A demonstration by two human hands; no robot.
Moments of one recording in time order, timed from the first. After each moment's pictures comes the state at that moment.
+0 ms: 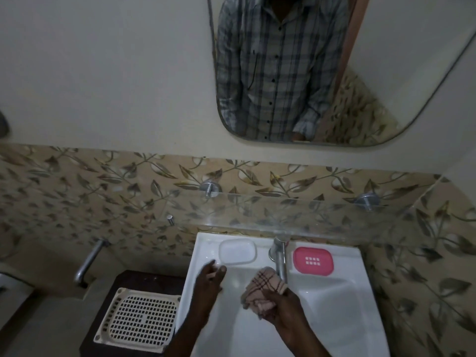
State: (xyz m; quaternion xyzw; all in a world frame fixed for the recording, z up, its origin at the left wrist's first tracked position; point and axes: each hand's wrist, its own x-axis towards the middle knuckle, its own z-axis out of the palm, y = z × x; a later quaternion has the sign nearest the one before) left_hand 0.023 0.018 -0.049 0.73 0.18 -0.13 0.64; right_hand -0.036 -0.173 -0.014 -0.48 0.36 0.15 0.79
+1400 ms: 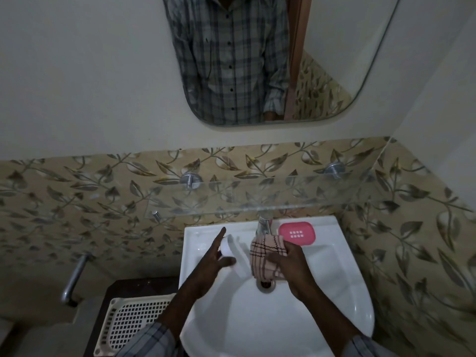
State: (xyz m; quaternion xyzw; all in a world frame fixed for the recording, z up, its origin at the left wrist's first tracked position) left_hand 0.039 0.017 -0.011 0.71 -0.07 -0.29 0.63; right_hand -0.035 -0.201 0.014 -0.66 0.28 0.01 0.70
